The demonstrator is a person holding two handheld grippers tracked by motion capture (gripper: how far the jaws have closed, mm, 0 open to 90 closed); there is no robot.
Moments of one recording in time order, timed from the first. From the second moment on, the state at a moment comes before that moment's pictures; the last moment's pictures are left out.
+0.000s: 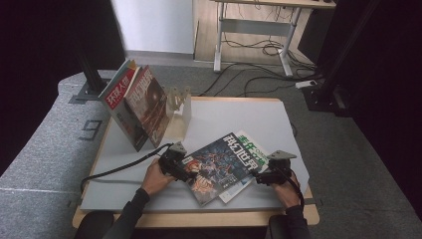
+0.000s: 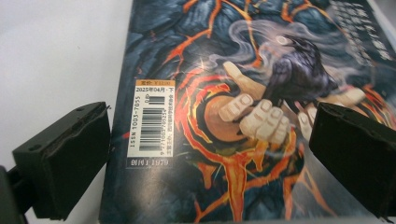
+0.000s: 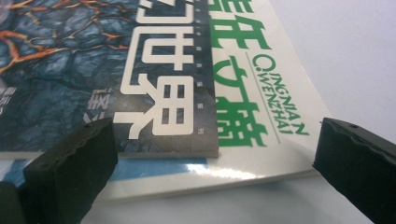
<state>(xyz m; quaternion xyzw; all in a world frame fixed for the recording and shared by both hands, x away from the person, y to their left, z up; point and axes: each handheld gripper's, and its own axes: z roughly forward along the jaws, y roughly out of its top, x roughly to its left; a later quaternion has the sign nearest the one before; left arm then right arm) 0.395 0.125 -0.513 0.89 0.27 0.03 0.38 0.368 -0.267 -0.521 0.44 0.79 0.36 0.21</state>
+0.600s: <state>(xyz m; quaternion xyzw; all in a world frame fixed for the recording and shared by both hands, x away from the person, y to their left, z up) 0.366 0.135 -0.517 0.88 0.27 0.00 0.40 0.402 -0.264 -0.518 0.46 0.80 0.35 0.20</state>
